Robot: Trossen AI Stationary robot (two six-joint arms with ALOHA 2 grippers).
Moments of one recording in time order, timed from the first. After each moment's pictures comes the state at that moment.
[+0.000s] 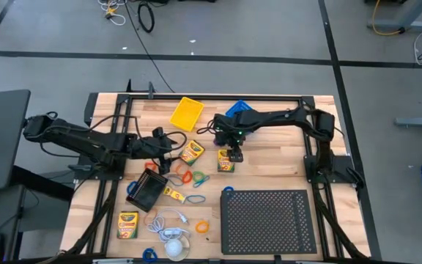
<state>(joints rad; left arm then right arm) -0.09 1.01 0.50 -0.15 -0.39 -0.07 -0.25 1.97 1.43 -0.86 -0.19 -0.29</state>
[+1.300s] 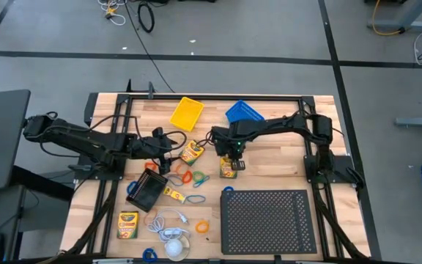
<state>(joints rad) -0.09 1.01 0.50 -0.15 -0.39 -0.09 -0.14 1.99 1.43 -0.91 -0.07 -0.28</state>
